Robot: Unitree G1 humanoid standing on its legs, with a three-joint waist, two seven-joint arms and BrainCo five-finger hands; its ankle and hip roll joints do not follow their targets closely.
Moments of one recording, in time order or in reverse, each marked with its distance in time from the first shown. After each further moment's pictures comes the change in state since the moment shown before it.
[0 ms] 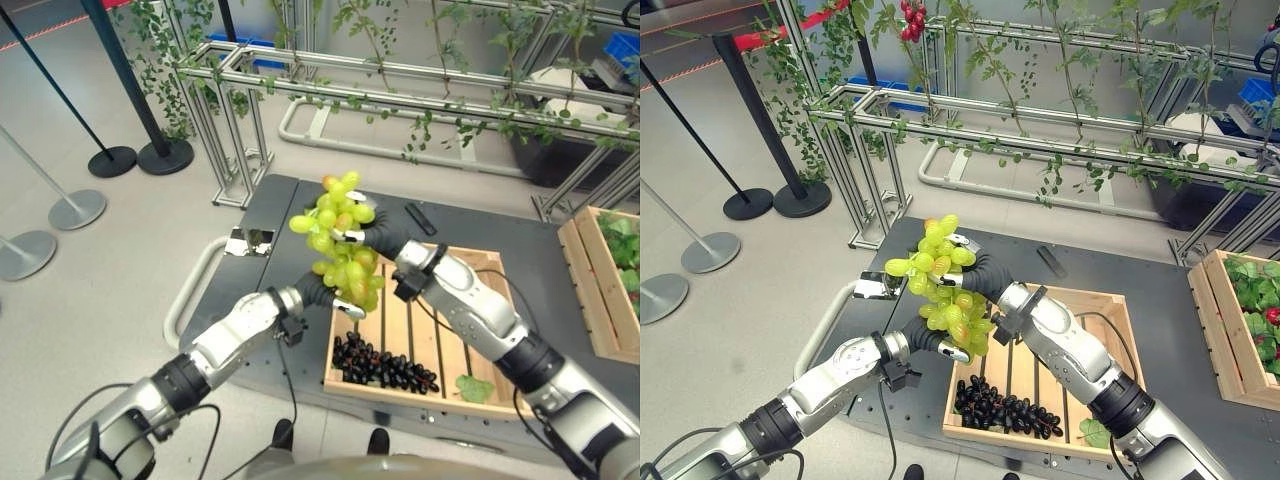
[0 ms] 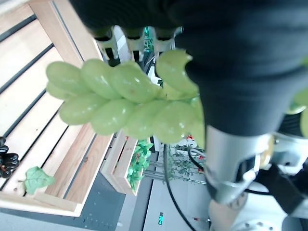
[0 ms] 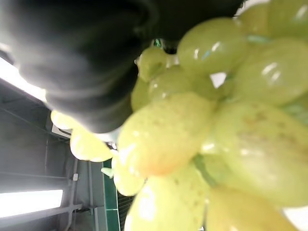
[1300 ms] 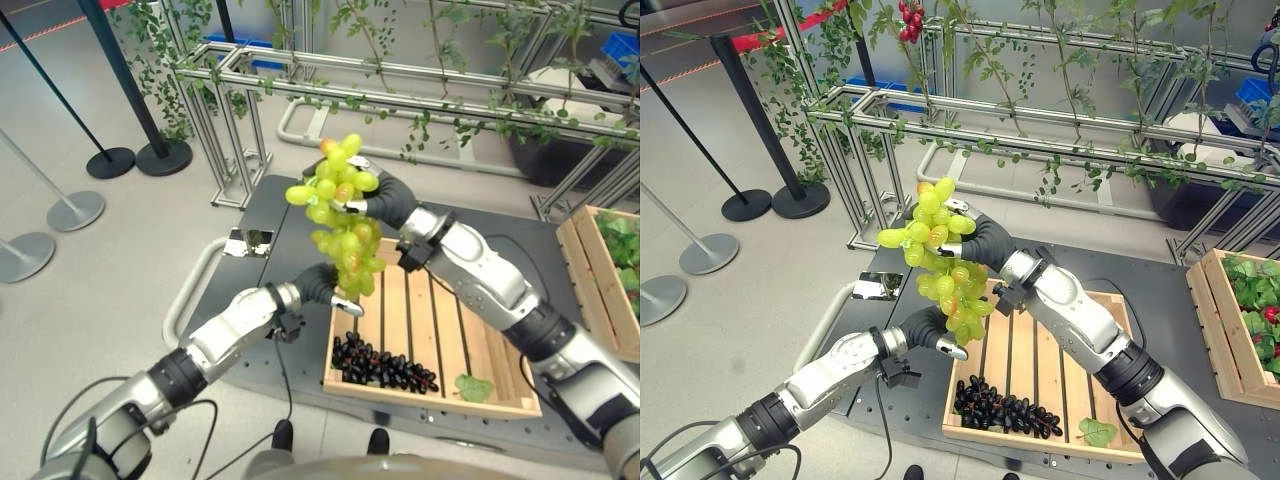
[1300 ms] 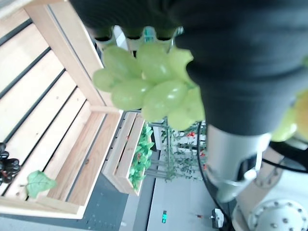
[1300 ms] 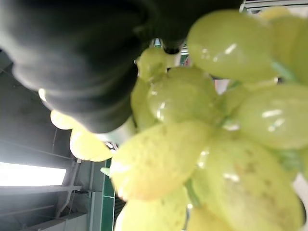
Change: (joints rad) left arm -0.025 0.019 -0.001 -0.002 0.001 0.000 -0.002; right arm -0.148 -0.067 0.000 -0.015 0.001 -0.017 -0.039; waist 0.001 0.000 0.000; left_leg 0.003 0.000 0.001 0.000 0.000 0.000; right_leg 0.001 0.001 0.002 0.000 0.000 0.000
